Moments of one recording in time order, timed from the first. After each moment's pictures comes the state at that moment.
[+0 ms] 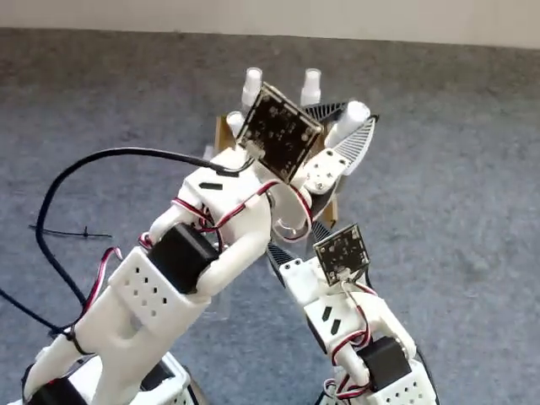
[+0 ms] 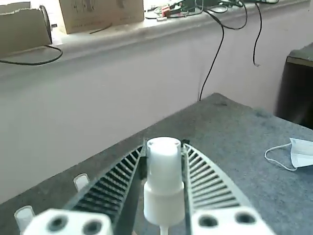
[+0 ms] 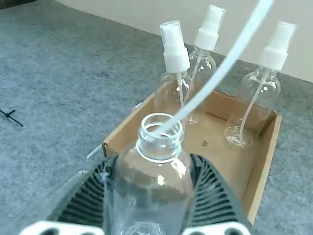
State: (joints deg) left arm 38.9 -36.5 17.7 31.7 2.9; right arm -31.8 -104.5 87.3 41.2 5.3
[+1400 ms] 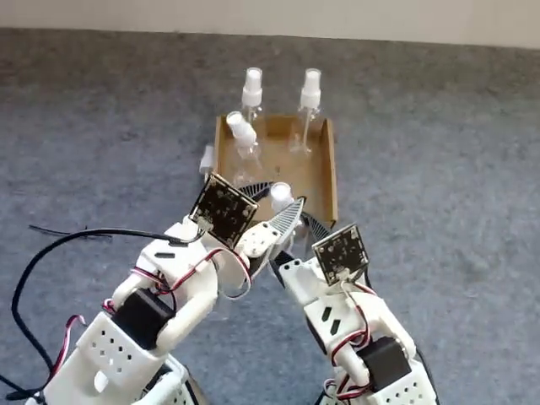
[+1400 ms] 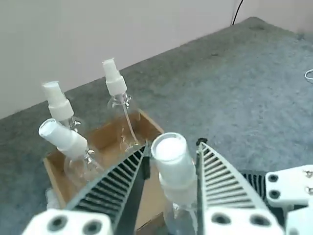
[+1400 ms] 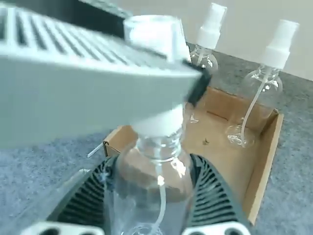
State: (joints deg) left arm 31.8 -67.9 58.6 34.4 2.9; right arm -32.0 -104.5 87.3 41.2 5.3
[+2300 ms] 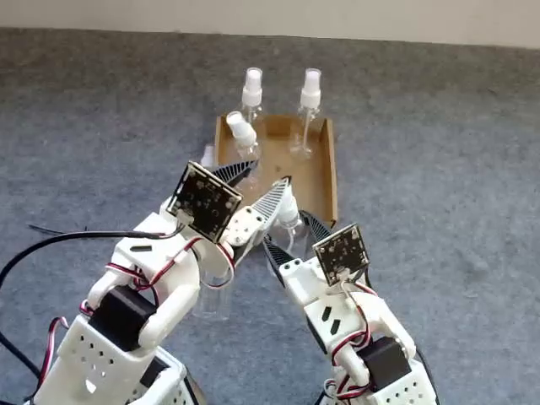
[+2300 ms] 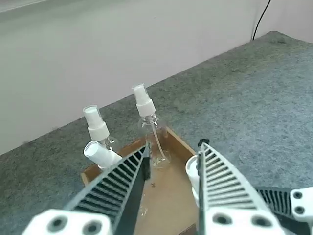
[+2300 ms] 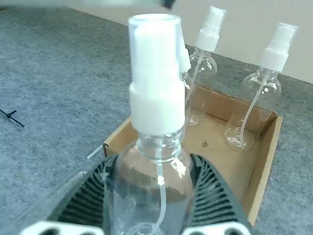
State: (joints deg) left arm 27.3 -67.4 49.5 40.9 -2.4; right arm -32.0 -104.5 87.3 40.9 5.3
